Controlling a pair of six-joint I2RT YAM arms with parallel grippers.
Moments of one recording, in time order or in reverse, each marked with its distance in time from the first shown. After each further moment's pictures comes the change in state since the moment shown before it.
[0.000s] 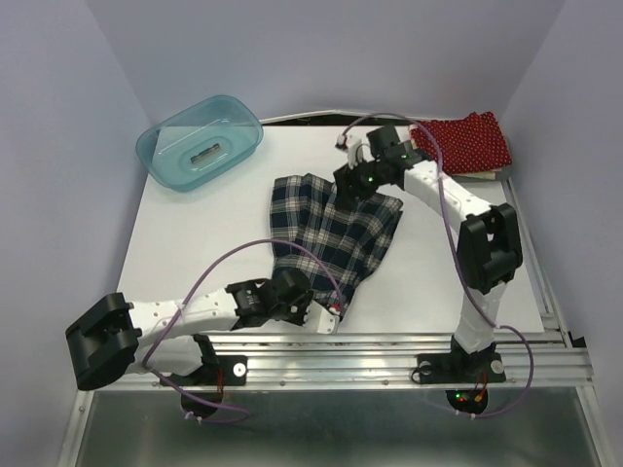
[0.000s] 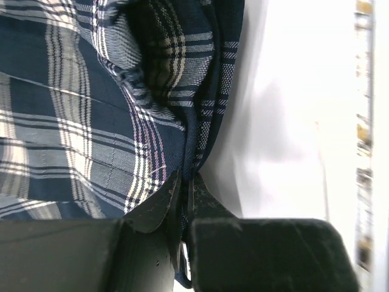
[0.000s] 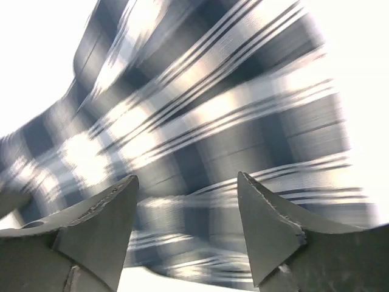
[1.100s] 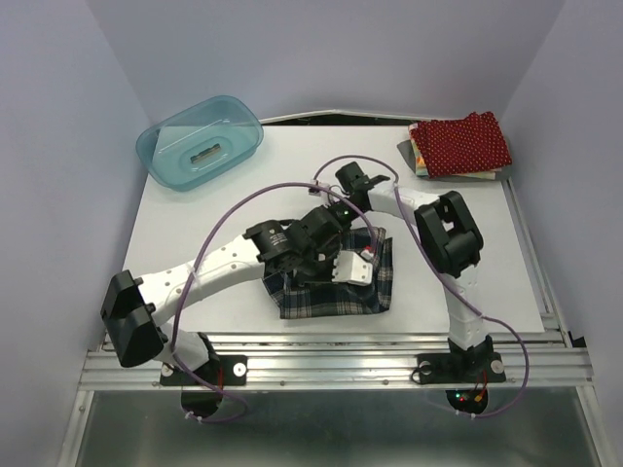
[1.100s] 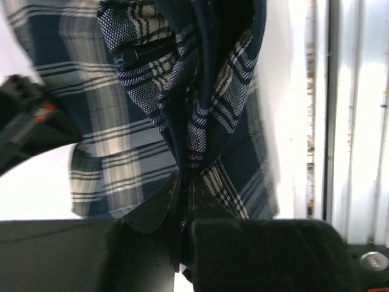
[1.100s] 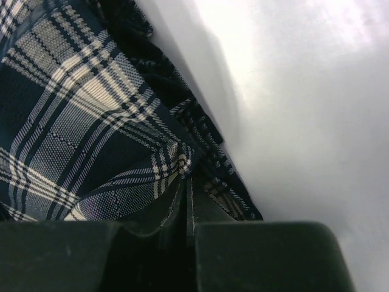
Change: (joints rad) left arm 0.066 0.222 0.687 -0.579 0.189 -0.123; right arm 0.063 0.274 0.037 0.042 -0.199 -0.005
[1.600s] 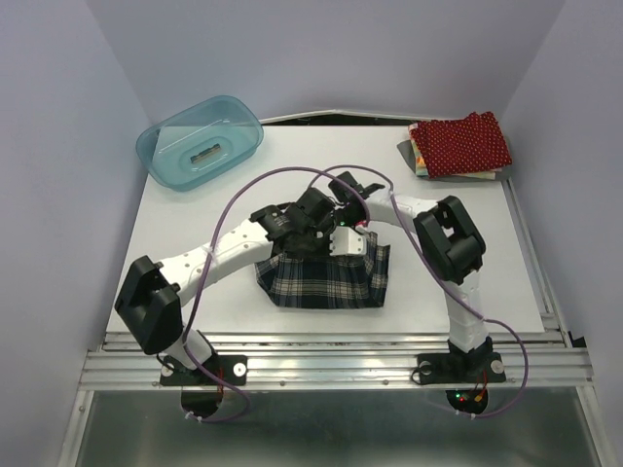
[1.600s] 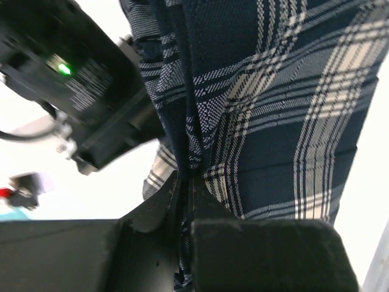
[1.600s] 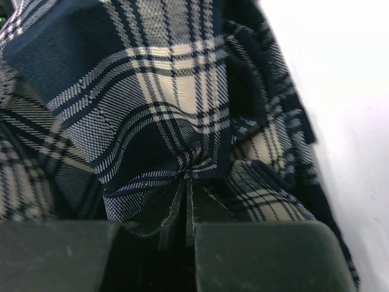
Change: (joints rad) left arm 0.172 0.129 0.031 0.120 -0.084 0.095; right arm 0.072 -0.071 -0.107 -0.002 -0.087 -0.008
